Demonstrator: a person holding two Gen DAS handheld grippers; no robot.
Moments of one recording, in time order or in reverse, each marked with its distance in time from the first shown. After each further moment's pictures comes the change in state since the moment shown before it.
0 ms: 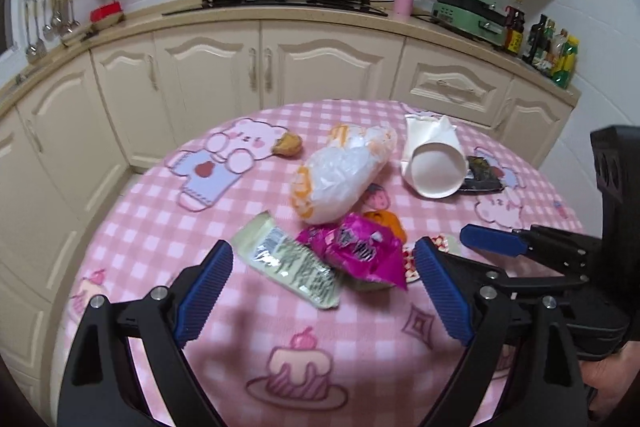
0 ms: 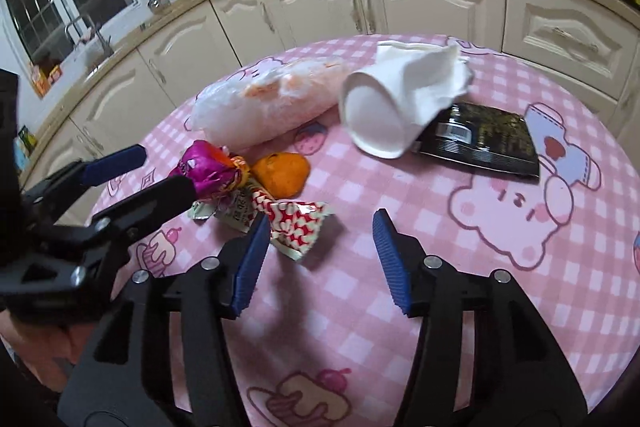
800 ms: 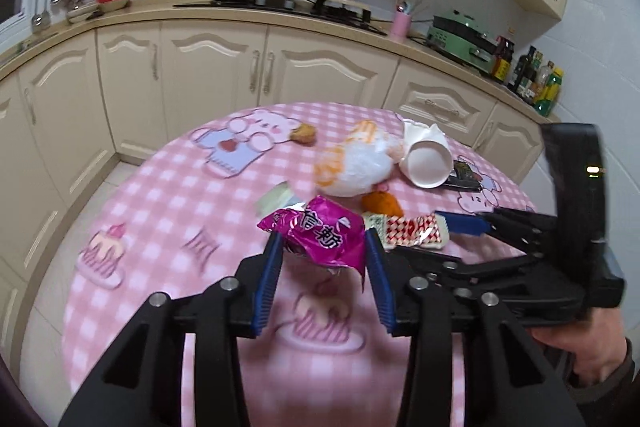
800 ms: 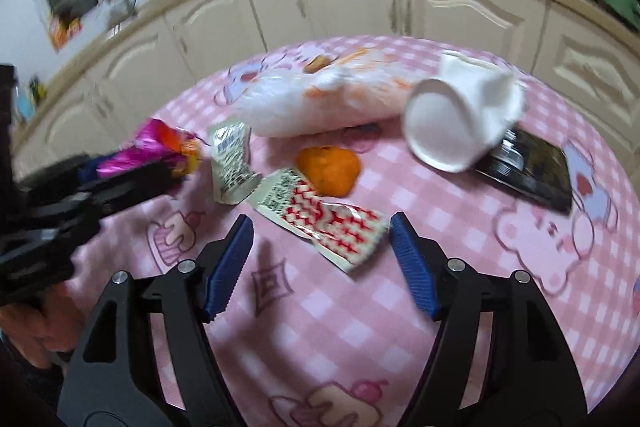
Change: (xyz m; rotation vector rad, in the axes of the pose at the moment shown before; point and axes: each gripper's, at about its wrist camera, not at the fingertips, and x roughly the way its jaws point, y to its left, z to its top) left arm -0.040 0.032 -0.036 -0.090 -0.063 -0.065; right arm 0.026 0.054 0.007 -0.252 0.074 -0.018
